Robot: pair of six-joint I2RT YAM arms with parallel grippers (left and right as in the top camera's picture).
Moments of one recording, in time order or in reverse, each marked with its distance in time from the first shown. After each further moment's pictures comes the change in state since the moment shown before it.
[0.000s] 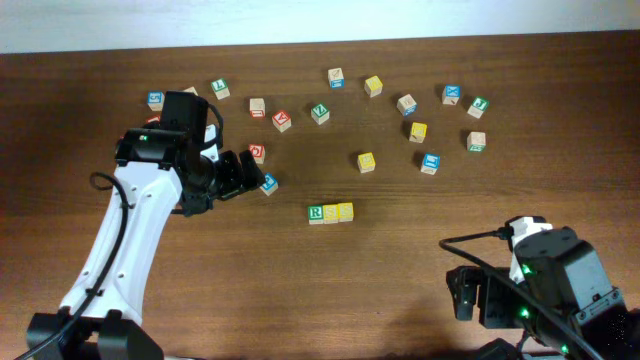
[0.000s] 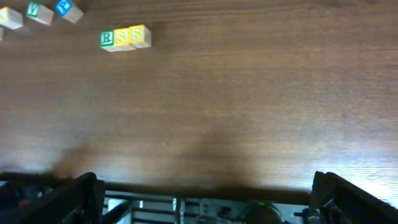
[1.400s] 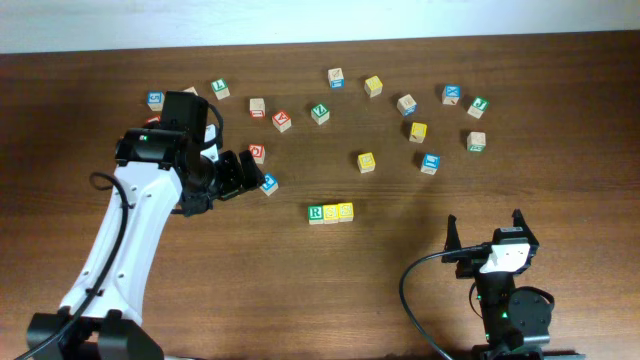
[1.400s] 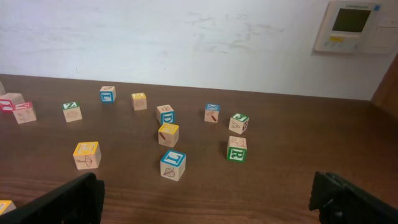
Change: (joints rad) left arm 0.000 0.000 0.000 0.000 -0.004 0.000; right arm -0.439 -0.794 -1.312 1.497 -0.035 -0.555
